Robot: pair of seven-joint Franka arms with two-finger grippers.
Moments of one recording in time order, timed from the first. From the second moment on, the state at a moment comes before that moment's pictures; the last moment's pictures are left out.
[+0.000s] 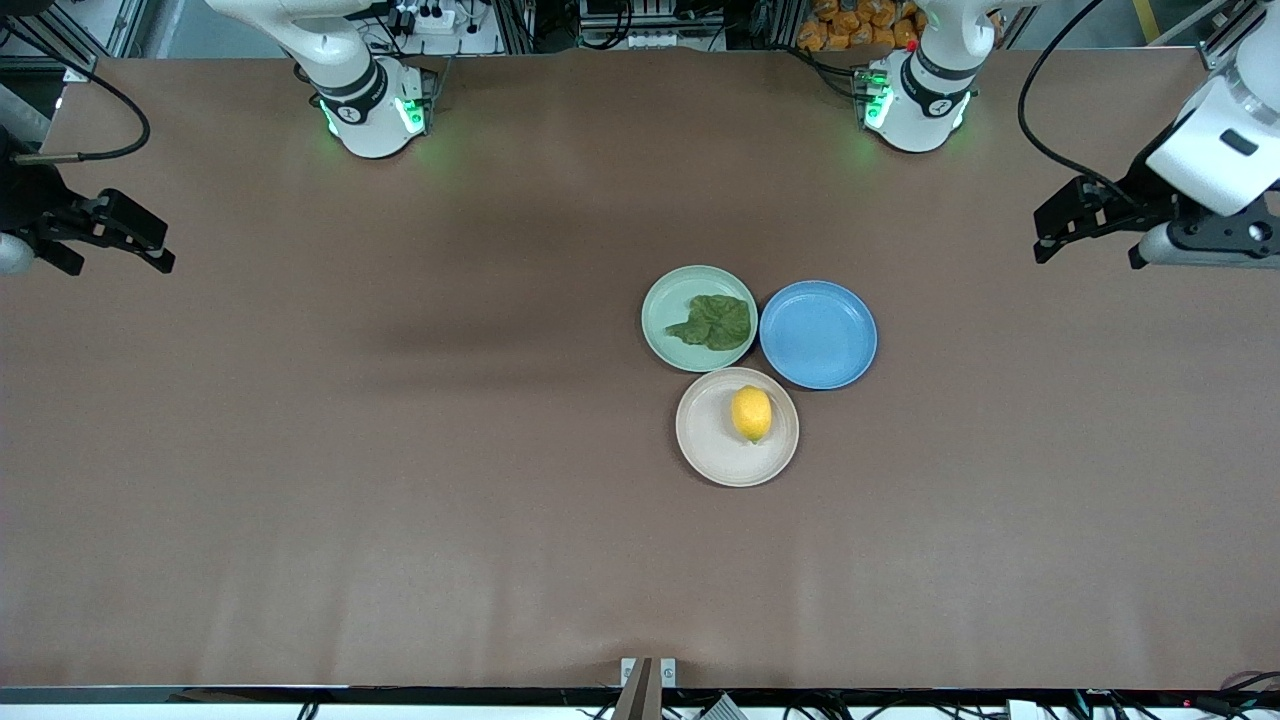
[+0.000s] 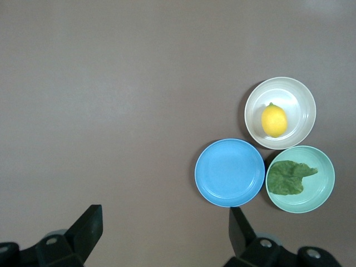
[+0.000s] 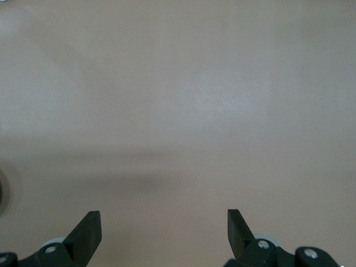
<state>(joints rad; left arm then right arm) 0.06 0.01 -0.23 -1.54 -0.01 1.59 -0.10 0.06 -0.05 -0.04 -1.60 0.01 1.62 0.01</state>
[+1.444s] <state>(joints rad) -0.06 0.31 -0.24 -1.54 -0.01 1.84 -0.20 0.06 -0.06 -0.05 -1.58 0.06 1.58 0.01</state>
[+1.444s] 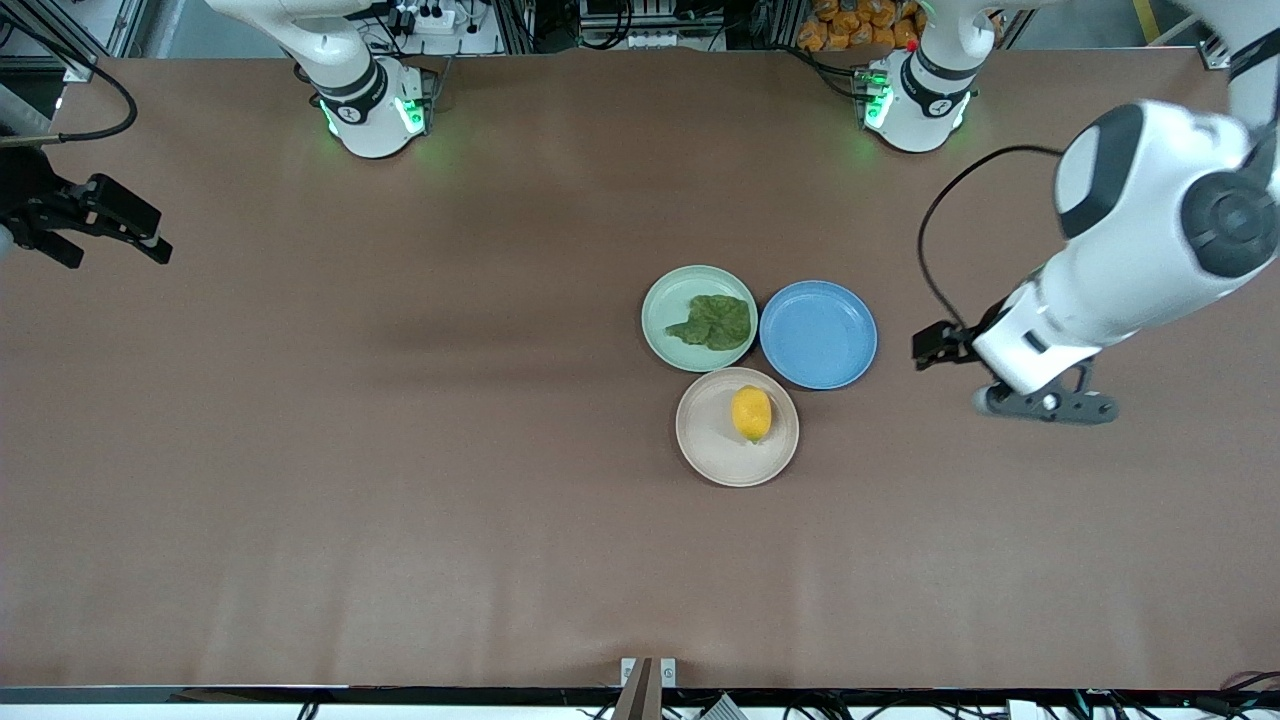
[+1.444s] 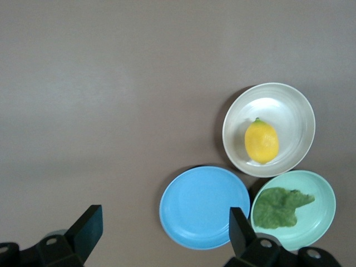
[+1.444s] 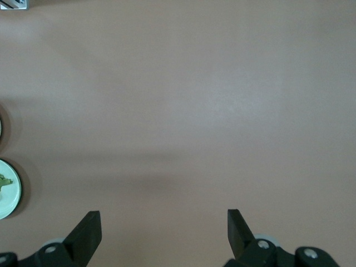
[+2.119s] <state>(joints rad) -0.22 0.53 -0.24 -1.54 -0.01 2.13 -0.50 0.05 -0.06 -0.05 -1.56 0.06 1.56 0.01</state>
